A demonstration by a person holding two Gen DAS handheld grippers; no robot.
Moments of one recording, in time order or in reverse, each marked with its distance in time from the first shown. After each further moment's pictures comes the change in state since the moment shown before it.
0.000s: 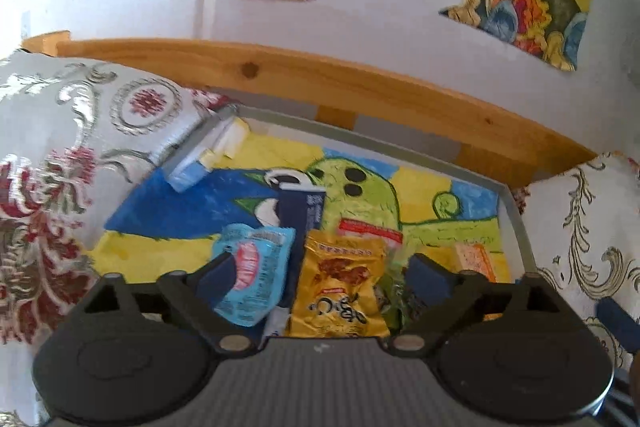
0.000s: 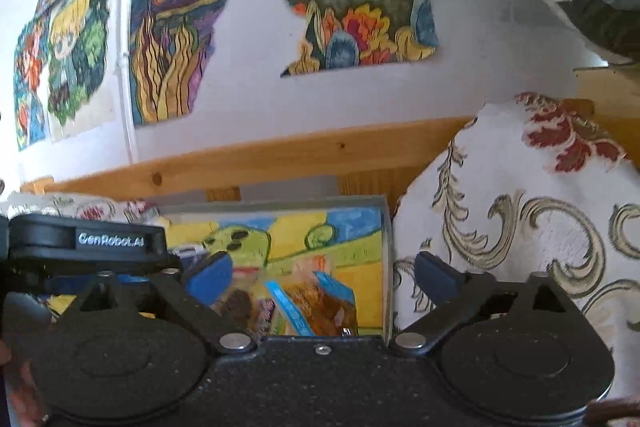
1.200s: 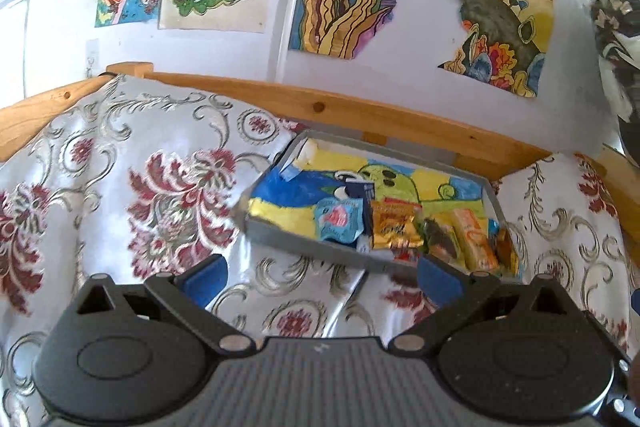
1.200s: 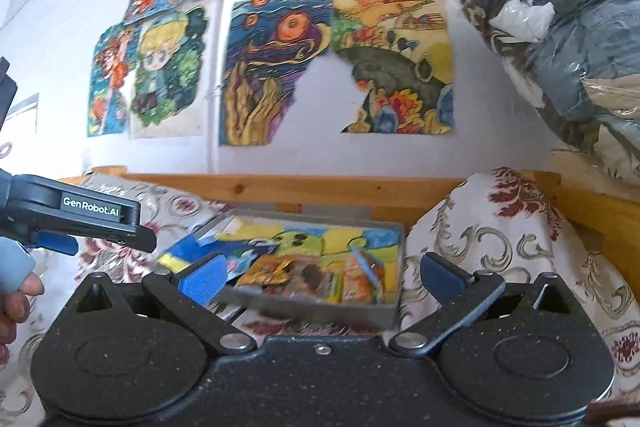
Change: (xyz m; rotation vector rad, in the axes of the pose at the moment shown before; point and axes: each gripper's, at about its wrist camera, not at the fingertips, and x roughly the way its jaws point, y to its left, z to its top) left arm -0.172 0.076 -0.058 0.020 -0.089 0.008; right arm -0.196 0.055 -0.025 -0.156 -0.094 0.052
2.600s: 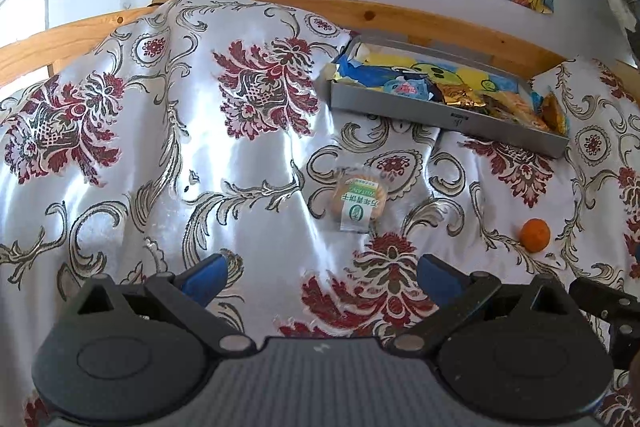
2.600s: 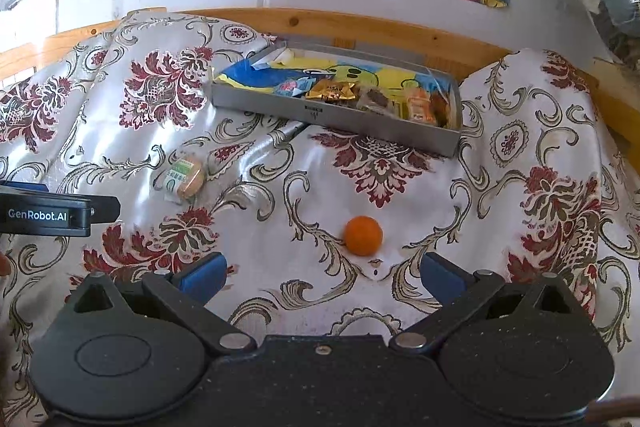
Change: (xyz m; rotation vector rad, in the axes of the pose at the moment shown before) left arm -0.034 0.086 -0.112 0.068 0.138 0.053; right arm -0.022 0.071 -0.063 -0.115 0.438 0.030
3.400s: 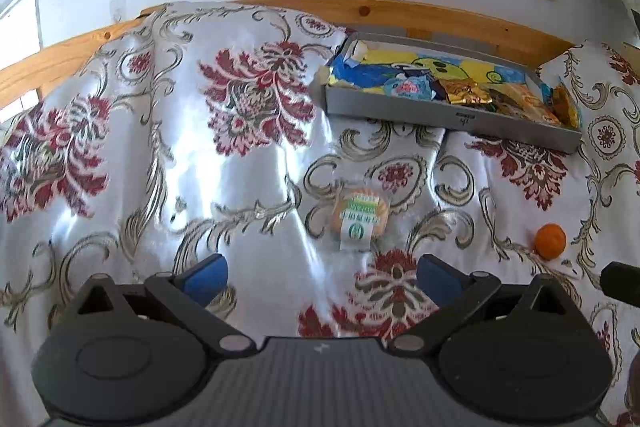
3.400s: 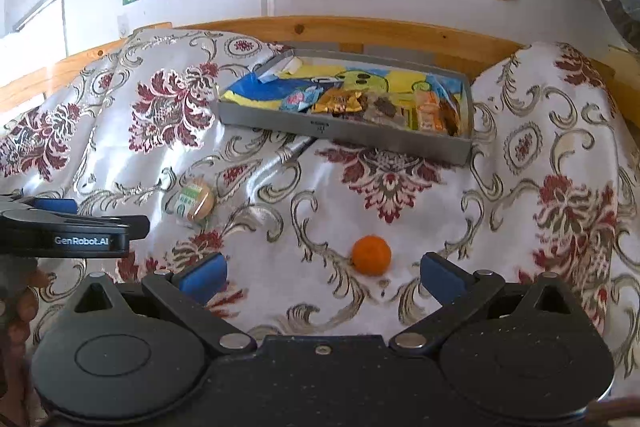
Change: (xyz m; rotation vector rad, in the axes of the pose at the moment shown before) left arm 0.022 -0.015 0.022 0.067 0.010 0.033; right arm 0.004 -0.021 0.025 0.044 0.001 0.085
